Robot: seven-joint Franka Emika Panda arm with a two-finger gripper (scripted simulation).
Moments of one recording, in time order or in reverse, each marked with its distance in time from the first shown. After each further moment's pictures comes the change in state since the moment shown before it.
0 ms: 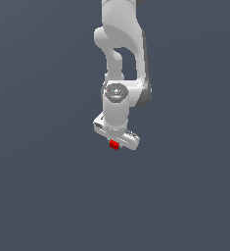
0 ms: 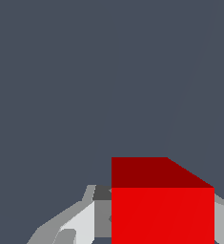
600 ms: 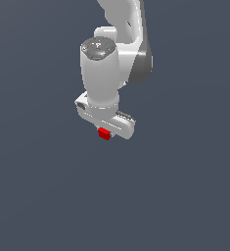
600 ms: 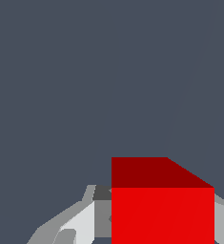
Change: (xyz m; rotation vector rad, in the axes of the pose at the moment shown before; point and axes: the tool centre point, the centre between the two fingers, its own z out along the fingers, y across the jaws) arm 0.041 0.019 -0.126 0.001 0.001 0.001
